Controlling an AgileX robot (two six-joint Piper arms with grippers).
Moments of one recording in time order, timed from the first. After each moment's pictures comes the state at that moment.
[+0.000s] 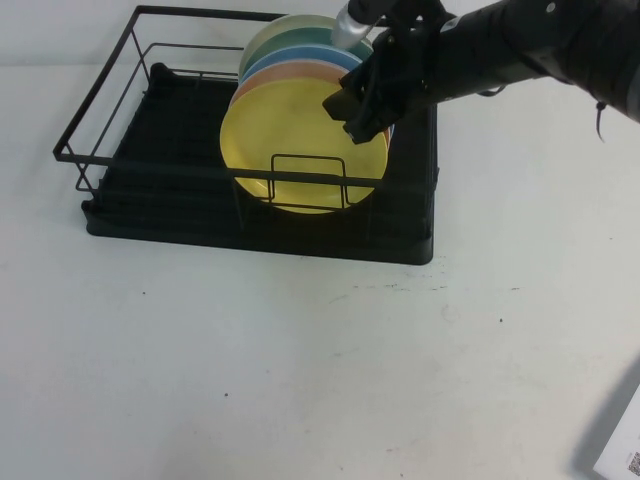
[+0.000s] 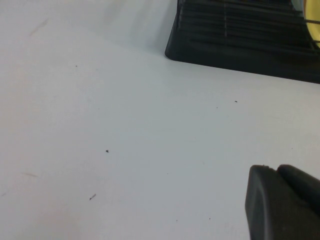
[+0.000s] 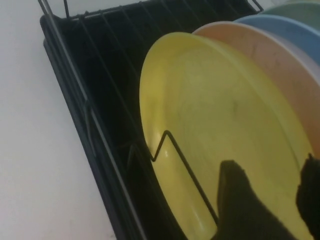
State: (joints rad) right arm 0.44 1.99 -1.82 0.68 0.66 -1.01; left arm -0.08 -0.01 0.02 0.05 0.35 -0.06
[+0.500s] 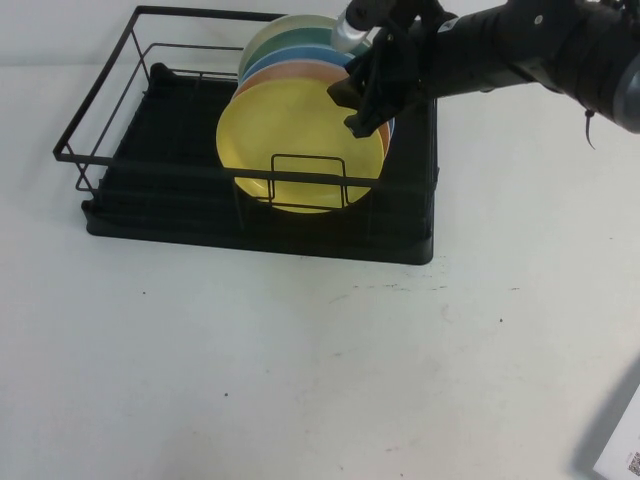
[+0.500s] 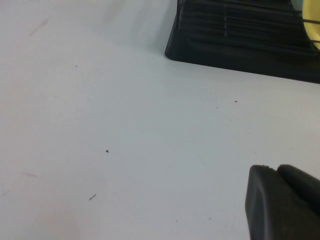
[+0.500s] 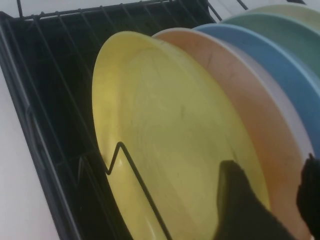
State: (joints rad) right arm 0.44 2.02 -1.82 0.67 0.54 -1.09; left arm -0.08 -0.01 0.02 0.05 0.35 -0.06
